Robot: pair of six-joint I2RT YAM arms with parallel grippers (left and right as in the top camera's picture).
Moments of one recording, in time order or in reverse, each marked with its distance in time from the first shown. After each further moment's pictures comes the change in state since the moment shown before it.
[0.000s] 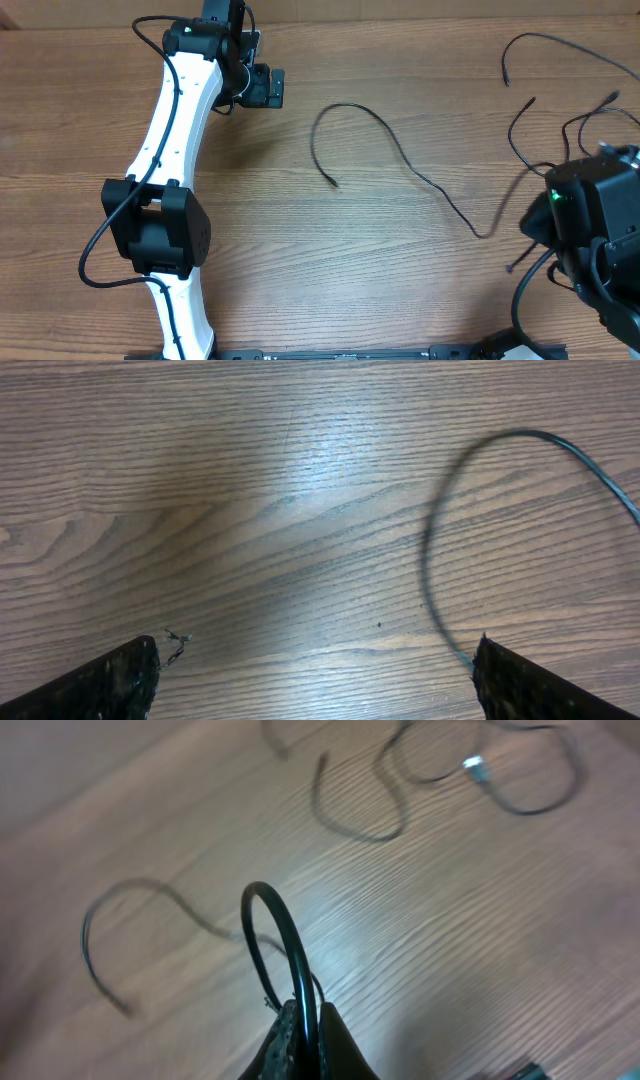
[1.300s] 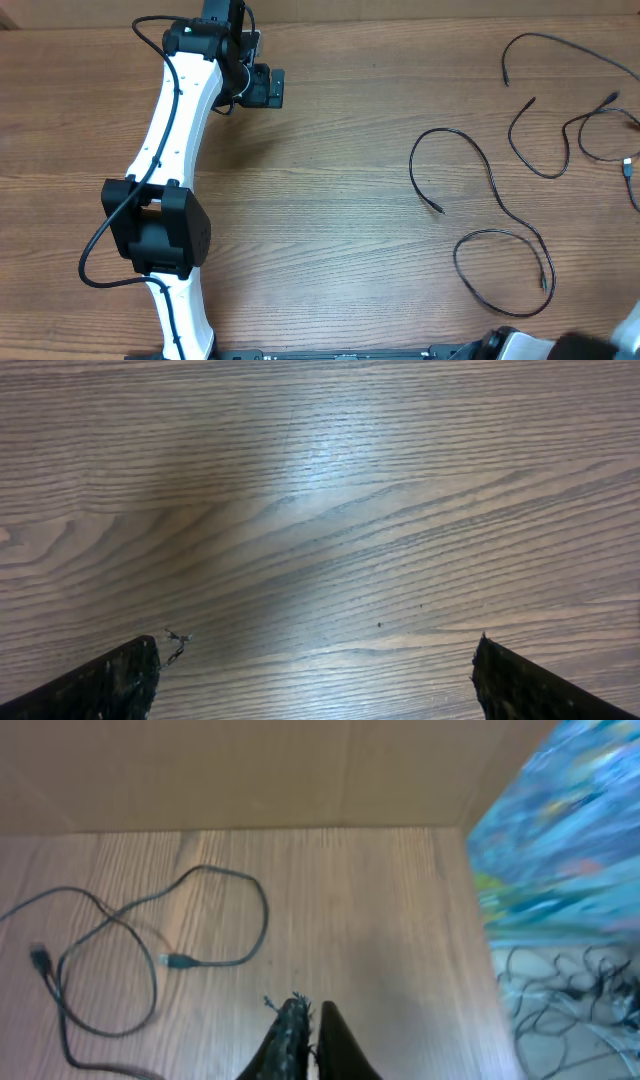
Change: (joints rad) left arm 0.000 0.000 0.000 0.000 0.000 0.000; right arm -0.923 0.405 -0.001 0.319 0.219 0.034
